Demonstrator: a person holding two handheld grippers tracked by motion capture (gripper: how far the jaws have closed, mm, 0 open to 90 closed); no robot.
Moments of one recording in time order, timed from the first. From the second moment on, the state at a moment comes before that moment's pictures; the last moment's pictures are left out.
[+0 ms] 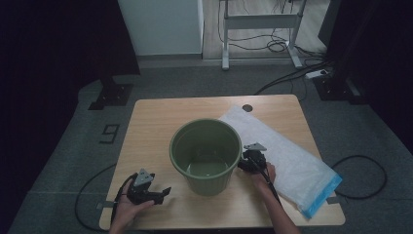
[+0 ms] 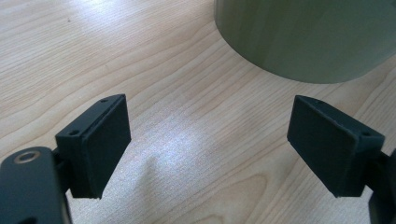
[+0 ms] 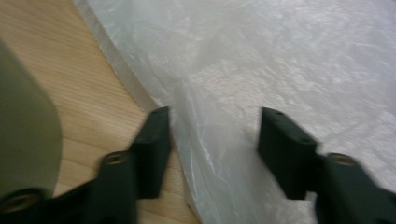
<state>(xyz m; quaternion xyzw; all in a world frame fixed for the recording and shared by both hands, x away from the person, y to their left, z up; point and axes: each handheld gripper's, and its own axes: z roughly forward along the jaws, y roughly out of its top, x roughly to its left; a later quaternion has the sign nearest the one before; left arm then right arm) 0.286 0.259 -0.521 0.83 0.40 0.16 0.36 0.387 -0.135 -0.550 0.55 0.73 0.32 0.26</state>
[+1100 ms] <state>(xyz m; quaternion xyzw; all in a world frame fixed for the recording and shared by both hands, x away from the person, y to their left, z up) 0.285 0.261 -0.520 0.82 0.41 0.16 0.36 0.330 -0.217 -0.390 0.51 0.59 0.55 0.30</state>
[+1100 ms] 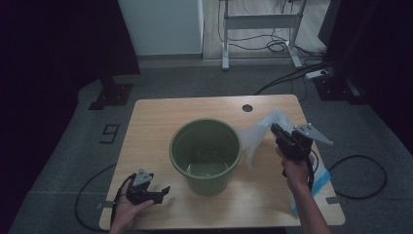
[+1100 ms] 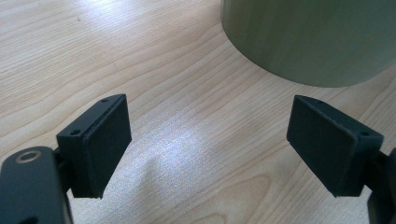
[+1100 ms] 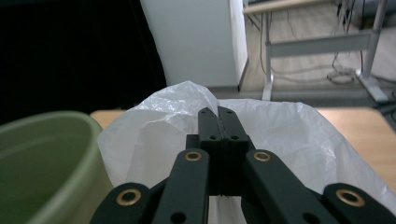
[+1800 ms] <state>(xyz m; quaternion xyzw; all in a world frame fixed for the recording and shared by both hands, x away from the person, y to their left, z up) 0.285 0.260 -0.523 0.82 0.41 0.16 0.36 0.301 -0.230 -0.321 0.47 0.55 0.60 0.33</state>
